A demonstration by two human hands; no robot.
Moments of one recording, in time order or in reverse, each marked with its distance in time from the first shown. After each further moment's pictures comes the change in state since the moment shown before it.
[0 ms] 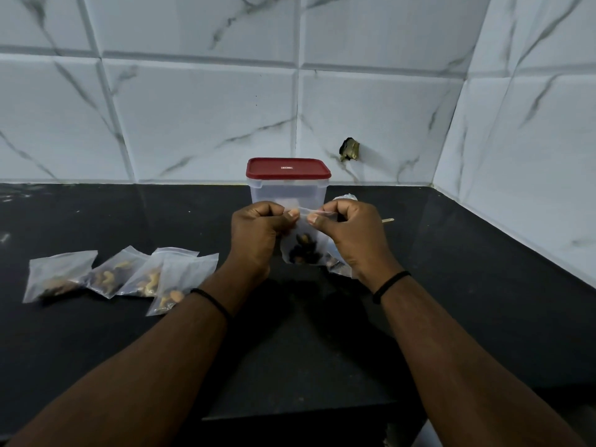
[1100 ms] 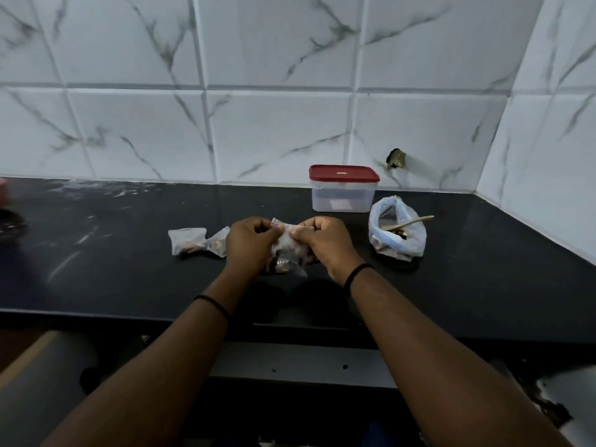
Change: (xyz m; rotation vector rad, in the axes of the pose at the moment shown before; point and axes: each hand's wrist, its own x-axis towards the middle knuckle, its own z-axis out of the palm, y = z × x) left_hand -0.068 0.028 -0.126 0.437 0.259 0.084; right_hand -0.075 -0.076 0.097 0.249 -0.258 0.277
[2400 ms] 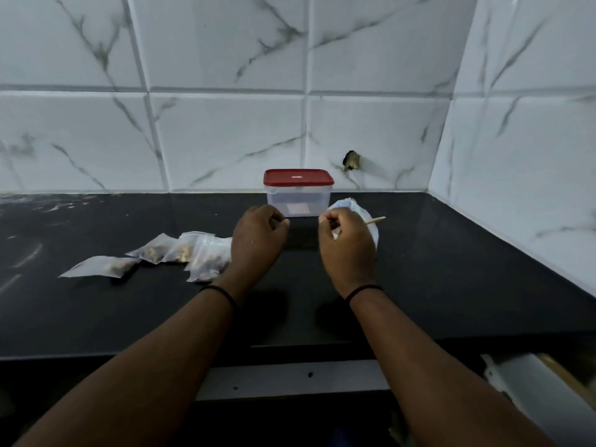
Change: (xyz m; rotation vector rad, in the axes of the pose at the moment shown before) left_hand -0.001 0.043 0.092 0.442 -0.053 0.318; right_hand -0.003 0.026 -0.094 -0.488 0.658 -0.531
